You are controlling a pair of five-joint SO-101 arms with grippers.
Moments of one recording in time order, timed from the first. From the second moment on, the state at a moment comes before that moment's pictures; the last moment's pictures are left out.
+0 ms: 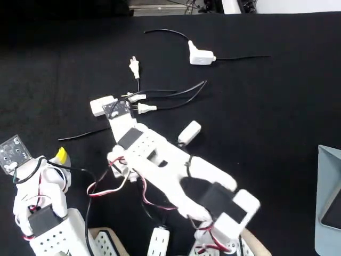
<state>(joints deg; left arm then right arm) -35.9 -104.0 88.6 65.2 4.4 -49.7 5.8 24.8 62.5 -25.7</state>
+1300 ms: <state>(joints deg) -35.9 -104.0 88.6 65.2 4.4 -41.6 2.8 24.0 49.3 -43.4</state>
